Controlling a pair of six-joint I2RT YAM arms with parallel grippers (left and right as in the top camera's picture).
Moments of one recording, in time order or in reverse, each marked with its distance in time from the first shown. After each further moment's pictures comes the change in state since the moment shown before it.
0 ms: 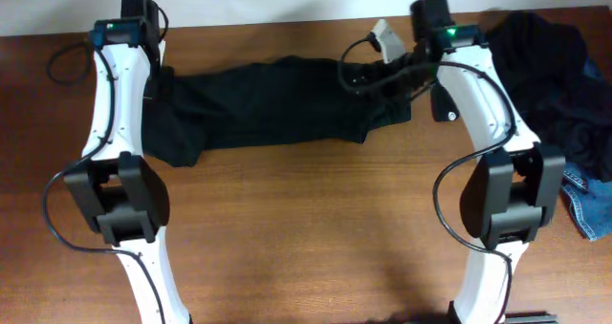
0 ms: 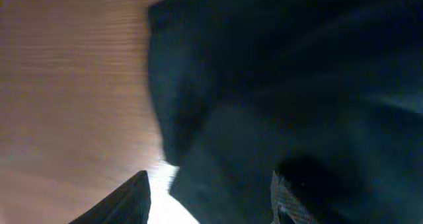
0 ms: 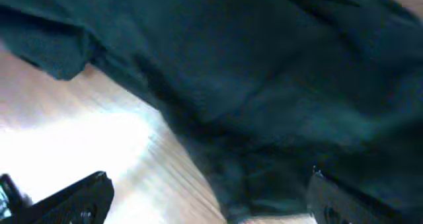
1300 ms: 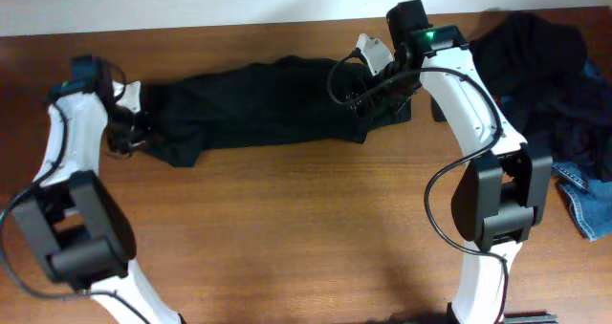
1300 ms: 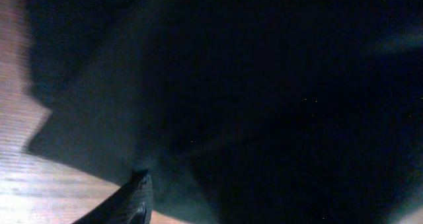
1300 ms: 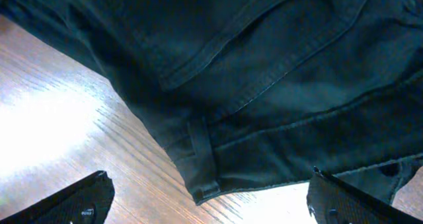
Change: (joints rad) left arm 0.226 -0.269 -0.650 0.351 0.532 -0.114; right arm 0.060 0.000 0.003 -0.071 0.246 -0.053
